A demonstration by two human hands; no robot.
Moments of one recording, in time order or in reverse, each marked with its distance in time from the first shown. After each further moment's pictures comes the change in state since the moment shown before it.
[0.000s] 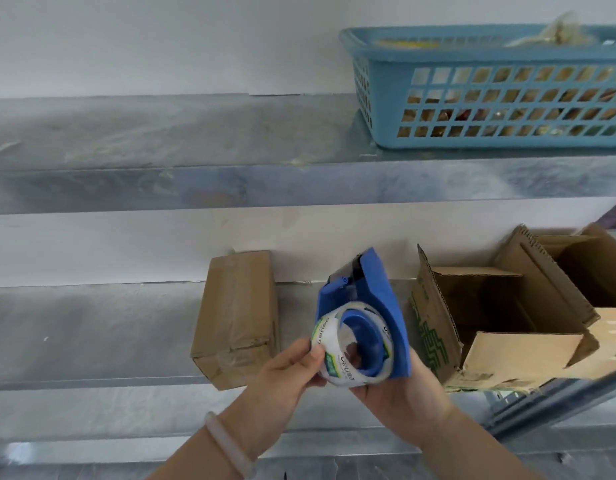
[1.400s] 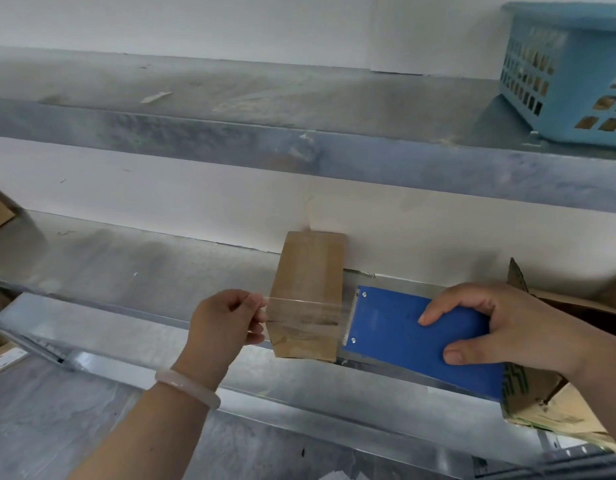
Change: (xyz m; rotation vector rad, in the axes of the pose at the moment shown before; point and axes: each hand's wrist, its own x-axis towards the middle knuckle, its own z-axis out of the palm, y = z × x) left_hand -0.036 0.037 -0.121 0.289 0.822 0.016; right_hand 0.000 -0.100 0.071 -1.477 -0.482 -0.097
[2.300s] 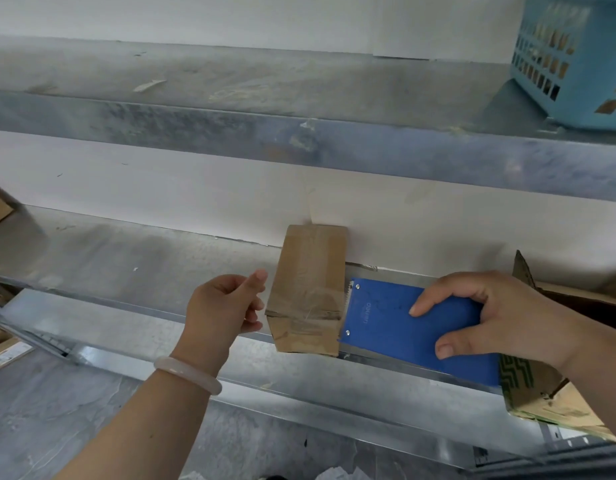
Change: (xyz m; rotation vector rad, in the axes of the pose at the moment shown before) left_hand 0.006 0.009 0.001 -0.115 0.026 -0.004; right_hand 0.011 -0.006 0.008 -0.053 0.012 -0.063
